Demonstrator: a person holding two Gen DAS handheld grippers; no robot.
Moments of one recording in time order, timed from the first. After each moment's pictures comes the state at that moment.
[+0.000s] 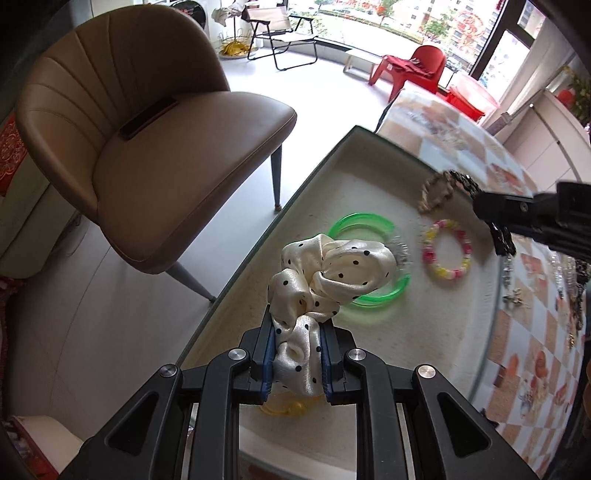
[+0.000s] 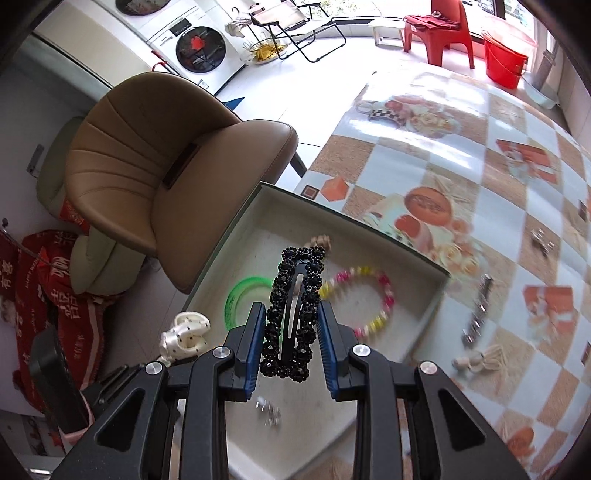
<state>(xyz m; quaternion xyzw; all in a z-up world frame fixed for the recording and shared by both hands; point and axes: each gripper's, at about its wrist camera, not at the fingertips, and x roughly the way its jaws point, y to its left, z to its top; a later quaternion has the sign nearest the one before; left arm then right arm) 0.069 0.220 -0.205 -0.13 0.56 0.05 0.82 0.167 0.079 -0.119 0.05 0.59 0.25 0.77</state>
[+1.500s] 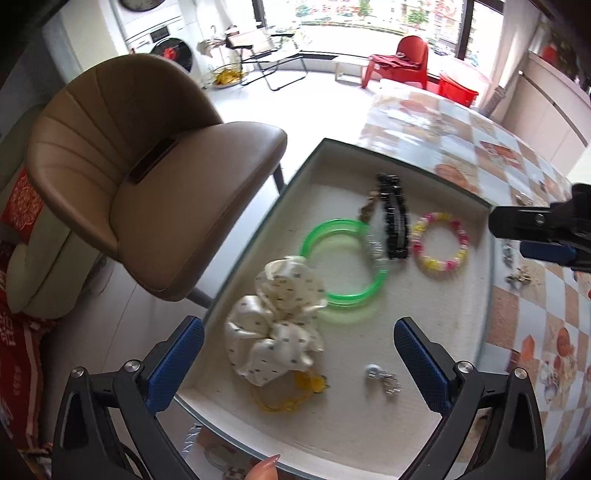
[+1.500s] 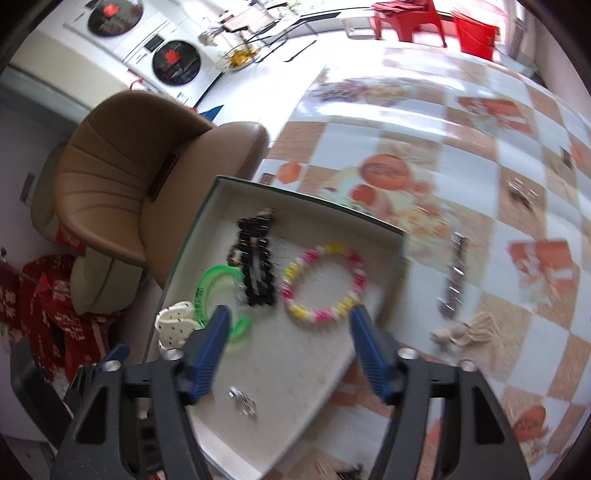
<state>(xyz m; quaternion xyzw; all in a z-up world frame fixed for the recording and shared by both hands) 0.066 0.173 -0.174 -0.03 0.54 0.06 0.84 0.147 0.005 -0.129 0.12 0.59 0.20 0.77</state>
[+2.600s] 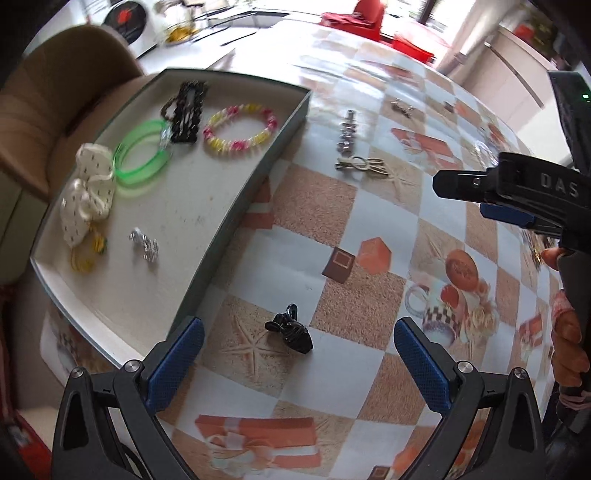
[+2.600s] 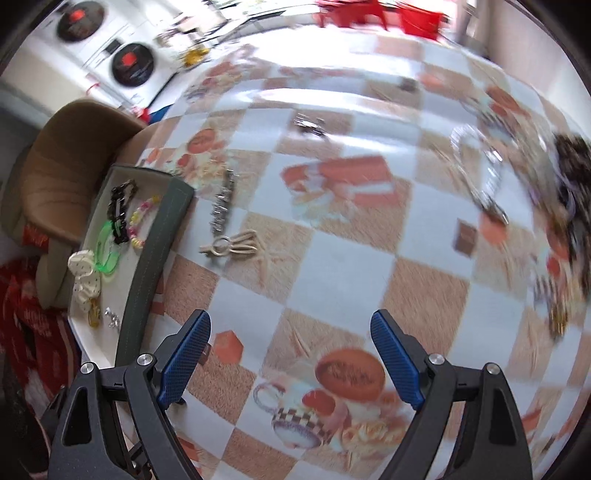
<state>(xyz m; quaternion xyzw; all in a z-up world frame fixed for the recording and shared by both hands) 0.009 0.006 -0.187 -0.10 0.61 0.00 0.78 0.118 -0.149 -0.152 0.04 0.61 0.17 0.77</state>
